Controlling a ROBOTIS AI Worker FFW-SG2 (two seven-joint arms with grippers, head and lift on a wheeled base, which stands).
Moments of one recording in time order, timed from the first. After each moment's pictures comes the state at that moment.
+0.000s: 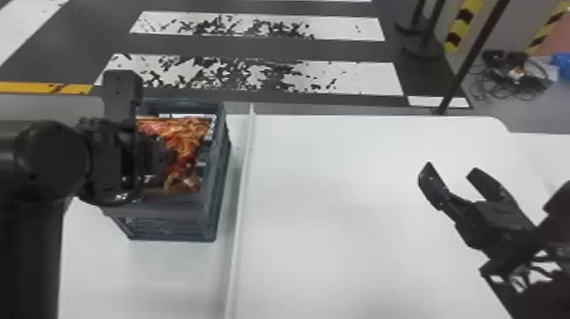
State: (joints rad) left arm -0.15 0.17 0.07 -2.06 0.39 1.53 0.23; right arm 0.54 -0.19 -0.15 -2.14 -0.45 0.26 0.09
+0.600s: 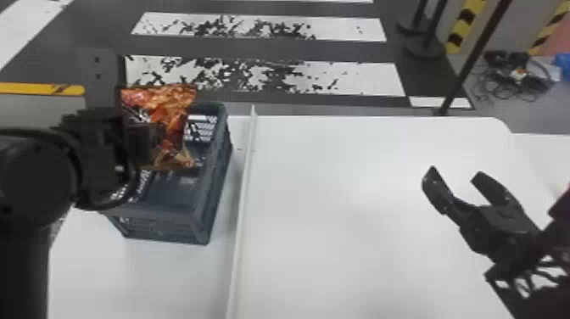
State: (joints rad) left arm -0.08 0.17 0.07 -2.22 0.41 1.40 0.34; right arm 0.55 -0.19 -0.15 -2.14 -0.45 0.26 0.09
